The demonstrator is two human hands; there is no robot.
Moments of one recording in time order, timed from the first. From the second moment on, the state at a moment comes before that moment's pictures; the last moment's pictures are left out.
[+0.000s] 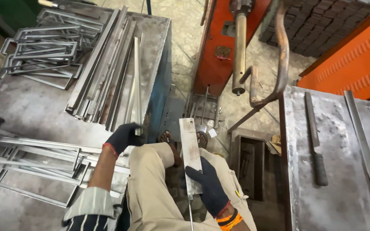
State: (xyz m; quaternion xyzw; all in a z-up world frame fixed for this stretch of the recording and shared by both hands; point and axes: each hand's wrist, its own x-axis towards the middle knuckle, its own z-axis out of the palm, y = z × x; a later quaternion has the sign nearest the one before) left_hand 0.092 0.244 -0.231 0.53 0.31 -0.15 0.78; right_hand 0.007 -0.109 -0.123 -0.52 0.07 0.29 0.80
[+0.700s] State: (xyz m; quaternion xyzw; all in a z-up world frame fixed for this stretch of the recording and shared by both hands) left_hand 0.084 0.036 -0.209 0.65 0.10 0.29 0.70; right_hand 0.059 -0.065 -0.080 -0.87 -0.05 -0.15 0.47
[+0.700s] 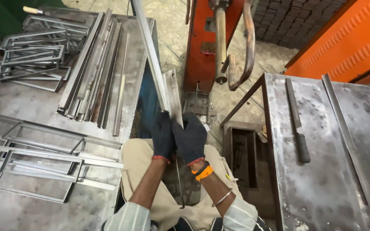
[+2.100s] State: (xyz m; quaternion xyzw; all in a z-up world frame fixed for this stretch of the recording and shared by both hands) left_hand 0.042 0.180 -0.170 0.46 0.35 0.23 0.78; right_hand -0.008 -0.034 -0.090 -0.38 -0.03 0.58 0.72
